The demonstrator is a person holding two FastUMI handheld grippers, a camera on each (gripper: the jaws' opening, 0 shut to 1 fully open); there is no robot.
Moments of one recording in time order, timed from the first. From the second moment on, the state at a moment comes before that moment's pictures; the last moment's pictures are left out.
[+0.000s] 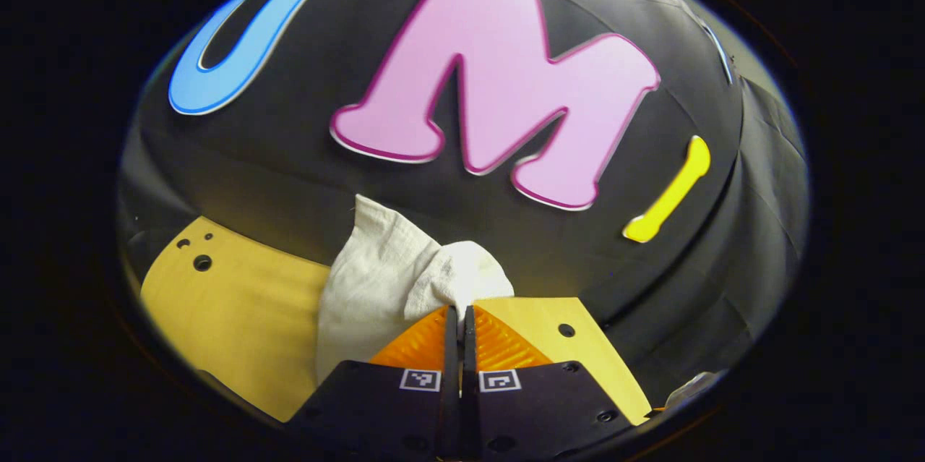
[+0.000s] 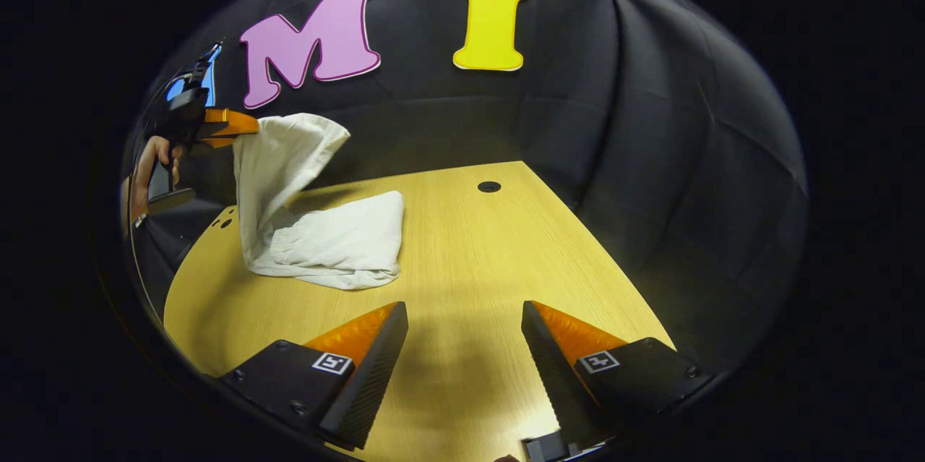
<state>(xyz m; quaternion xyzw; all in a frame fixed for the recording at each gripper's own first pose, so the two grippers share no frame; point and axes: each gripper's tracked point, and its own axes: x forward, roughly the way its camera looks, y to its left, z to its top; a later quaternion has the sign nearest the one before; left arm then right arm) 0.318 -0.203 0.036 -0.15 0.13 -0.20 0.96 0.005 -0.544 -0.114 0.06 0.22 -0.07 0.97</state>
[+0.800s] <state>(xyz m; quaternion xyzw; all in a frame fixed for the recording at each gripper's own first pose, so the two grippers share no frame) 0.228 -0.325 -0.098 -0.14 0.27 -0.26 0.92 -0.016 -0.573 -0.125 0.07 0.23 -0.05 0.97</state>
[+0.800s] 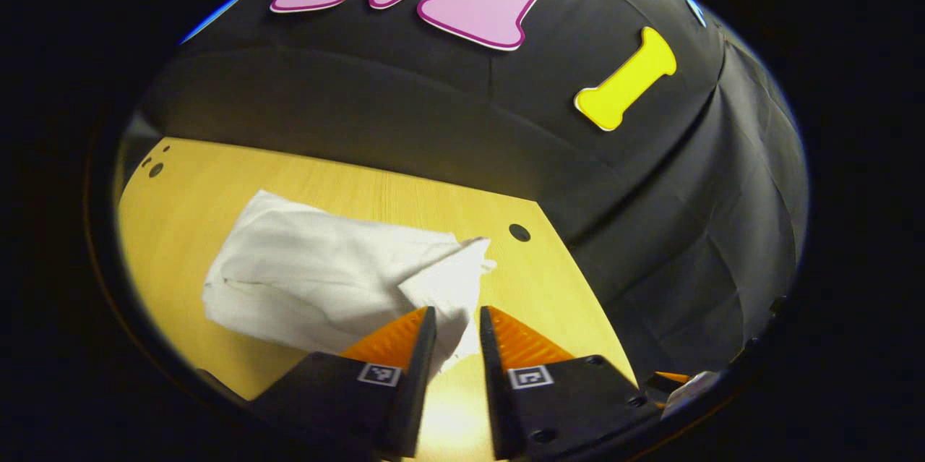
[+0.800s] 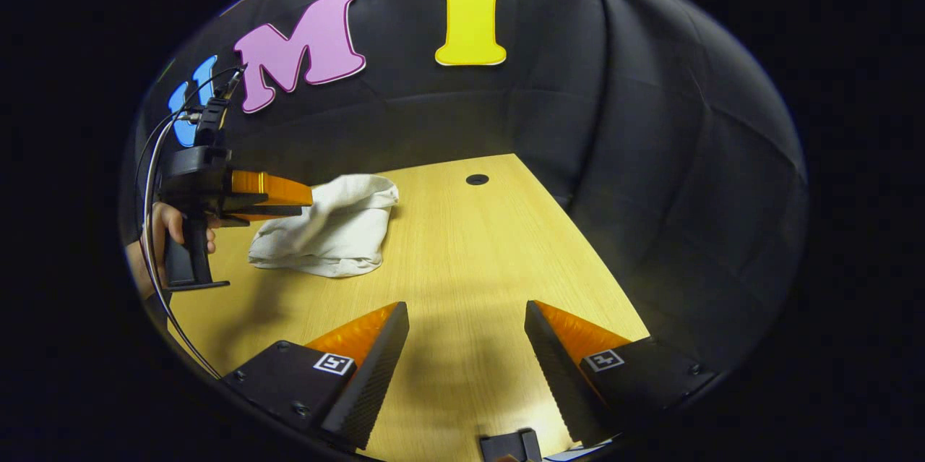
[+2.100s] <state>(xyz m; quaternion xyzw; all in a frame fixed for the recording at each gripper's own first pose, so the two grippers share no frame) -0.129 -0.041 -0.077 -0.05 0.10 -0.09 0.99 -0.208 -0.397 -0.024 0.08 0.13 0.05 0.99</state>
